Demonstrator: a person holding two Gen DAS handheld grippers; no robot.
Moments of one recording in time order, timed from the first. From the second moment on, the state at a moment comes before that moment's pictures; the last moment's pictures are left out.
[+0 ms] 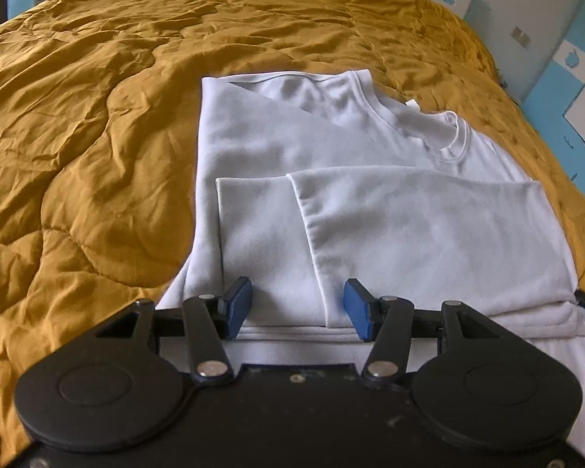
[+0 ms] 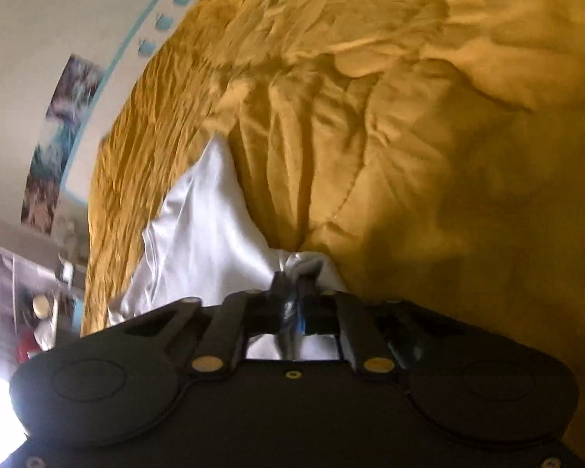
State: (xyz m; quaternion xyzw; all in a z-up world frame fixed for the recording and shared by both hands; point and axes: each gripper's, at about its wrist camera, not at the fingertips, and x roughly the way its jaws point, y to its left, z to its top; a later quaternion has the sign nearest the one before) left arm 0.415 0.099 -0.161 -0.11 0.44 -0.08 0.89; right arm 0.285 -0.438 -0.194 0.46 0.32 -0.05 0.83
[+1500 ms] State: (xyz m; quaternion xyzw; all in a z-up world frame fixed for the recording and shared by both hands) left arm 0.445 0.135 -0.106 -0.15 0.38 -0.12 0.90; right arm 0.376 -0.416 -0.112 0.25 0.32 0.10 0.91
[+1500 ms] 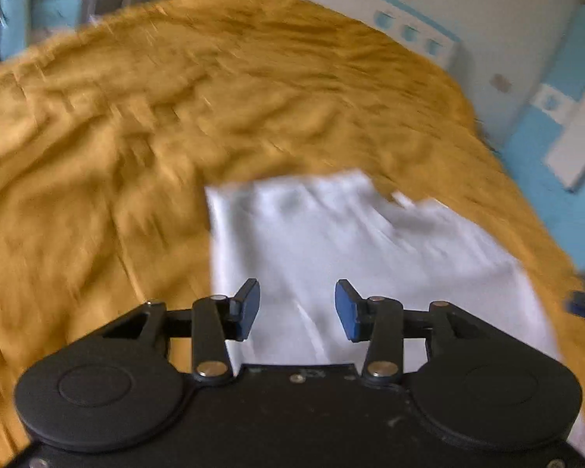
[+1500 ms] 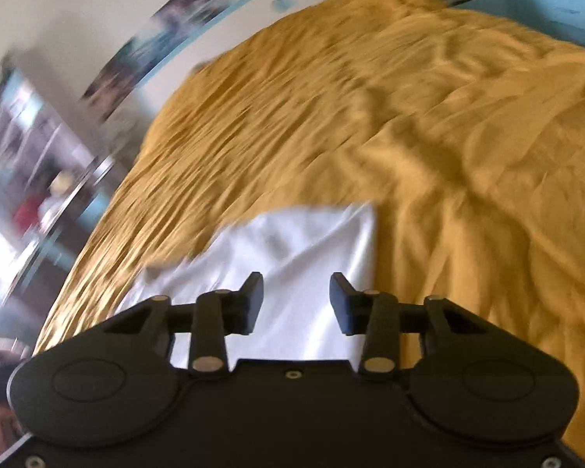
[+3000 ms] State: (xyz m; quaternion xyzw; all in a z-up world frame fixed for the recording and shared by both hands) left arm 0.123 0.237 -0.134 -0.34 0.47 -0.15 0.80; right arm 0.057 -0.469 -0.151 0.39 0.42 0.16 0.80
